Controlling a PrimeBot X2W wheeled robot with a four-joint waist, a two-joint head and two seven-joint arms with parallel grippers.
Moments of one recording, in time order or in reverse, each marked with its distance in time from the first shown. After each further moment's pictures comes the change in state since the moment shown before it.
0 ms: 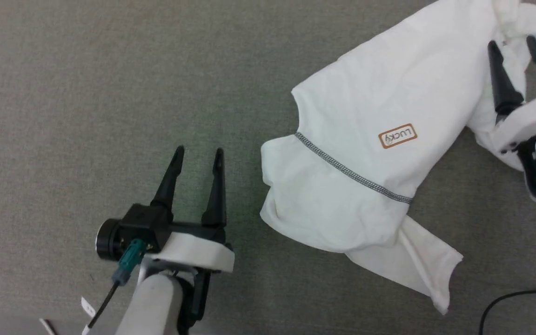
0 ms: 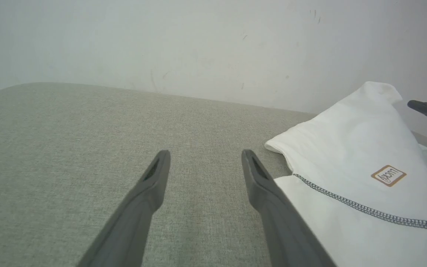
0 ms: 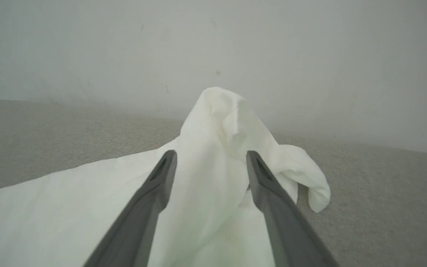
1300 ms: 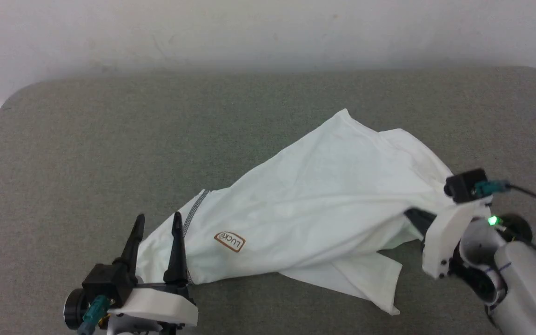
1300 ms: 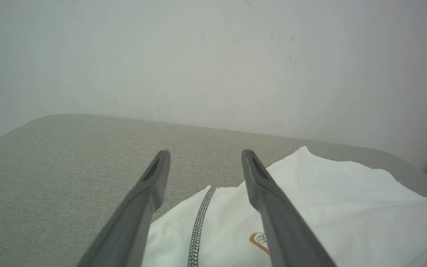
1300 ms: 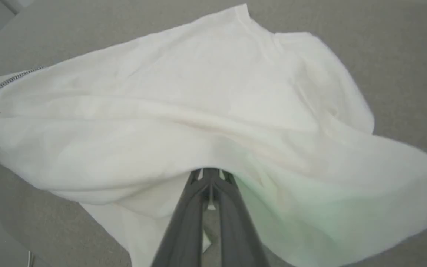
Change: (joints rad) left arm 0.237 0.004 0.168 -0.005 -0.005 -0.052 0.000; right arm 0.468 0.046 0.138 -0.348 0.167 0.000 0.610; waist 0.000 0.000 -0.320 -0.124
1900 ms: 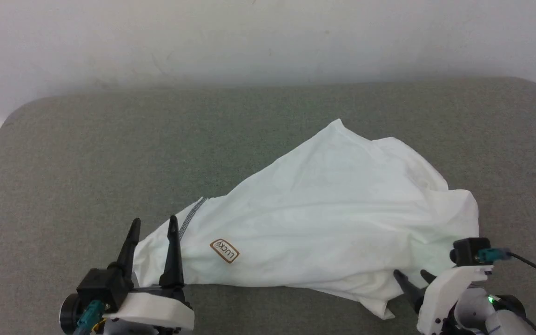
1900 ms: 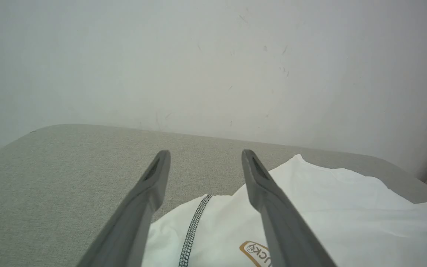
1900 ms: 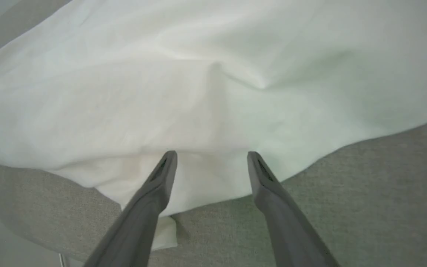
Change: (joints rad) left arm 0.020 0.022 -0.007 -0.016 -0.021 0.009 0.000; right arm 0.232 0.165 -0.254 0.001 -0.122 0.000 -0.084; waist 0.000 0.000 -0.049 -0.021
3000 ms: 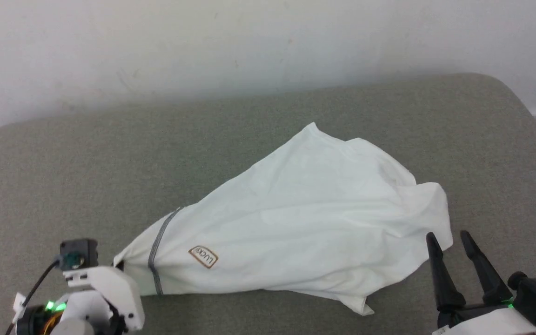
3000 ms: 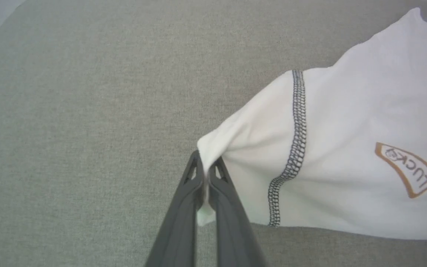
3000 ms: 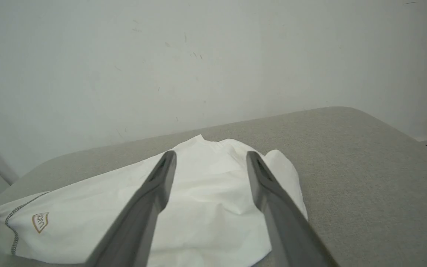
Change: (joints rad) left arm -0.176 0.213 -0.039 0.268 -0.124 0.095 0.555; right arm 0.283 0.110 -0.088 -0.535 -0.181 0.000 -0.396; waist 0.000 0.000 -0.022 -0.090
